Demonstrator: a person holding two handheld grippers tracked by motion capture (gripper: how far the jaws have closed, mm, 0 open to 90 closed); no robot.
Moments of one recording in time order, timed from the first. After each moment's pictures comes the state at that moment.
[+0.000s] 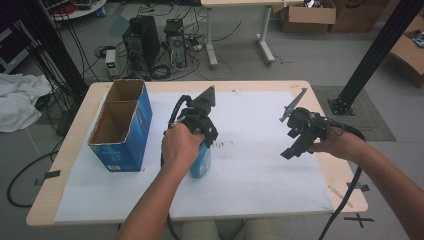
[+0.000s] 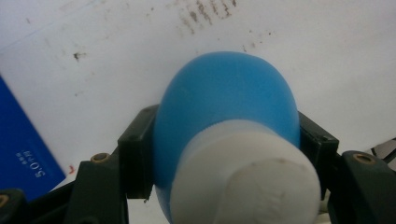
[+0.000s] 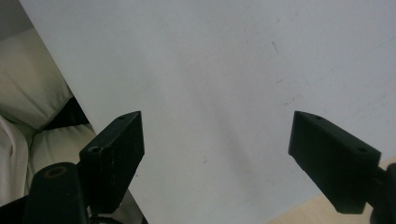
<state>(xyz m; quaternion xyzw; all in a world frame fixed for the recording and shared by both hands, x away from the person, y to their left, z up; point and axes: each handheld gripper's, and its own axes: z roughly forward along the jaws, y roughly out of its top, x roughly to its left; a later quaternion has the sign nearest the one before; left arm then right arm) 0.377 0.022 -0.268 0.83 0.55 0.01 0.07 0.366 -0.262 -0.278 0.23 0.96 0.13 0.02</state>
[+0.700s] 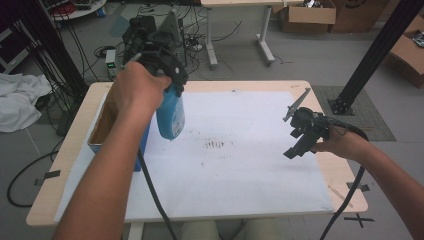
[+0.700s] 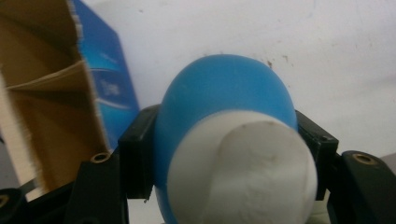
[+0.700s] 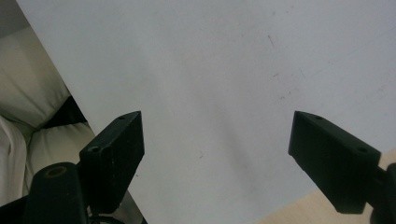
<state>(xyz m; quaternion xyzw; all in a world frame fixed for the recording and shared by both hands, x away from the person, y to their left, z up) 0.385 0.086 -0.120 0.79 0.60 0.08 0.10 0.369 -0.271 -0.280 0.24 0.96 0.13 0.01</state>
